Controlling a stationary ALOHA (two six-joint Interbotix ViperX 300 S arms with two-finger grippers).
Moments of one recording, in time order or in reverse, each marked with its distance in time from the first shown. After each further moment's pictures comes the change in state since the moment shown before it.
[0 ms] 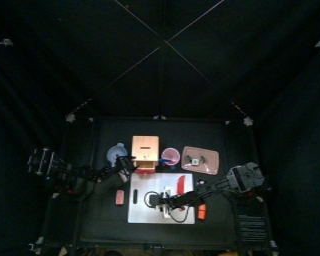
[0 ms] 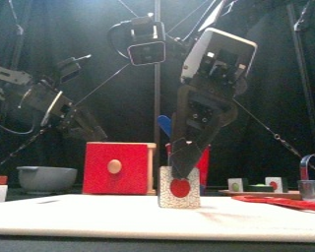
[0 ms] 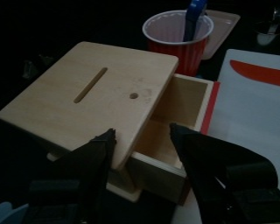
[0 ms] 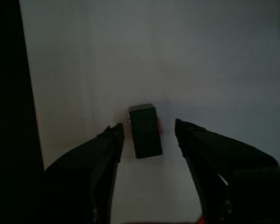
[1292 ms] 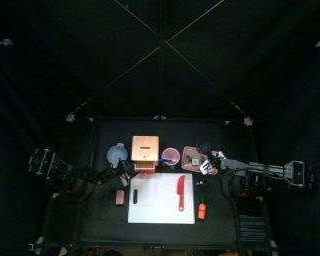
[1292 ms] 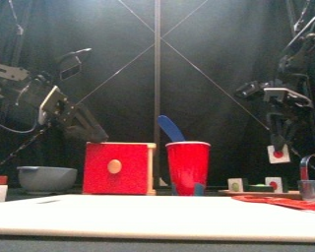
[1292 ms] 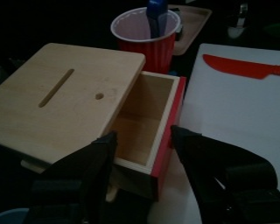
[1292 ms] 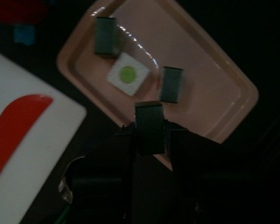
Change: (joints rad) left arm -0.043 0.003 -0.014 0.066 0.012 0.003; right arm -0.729 -0.861 0.692 0.000 0.201 0.327
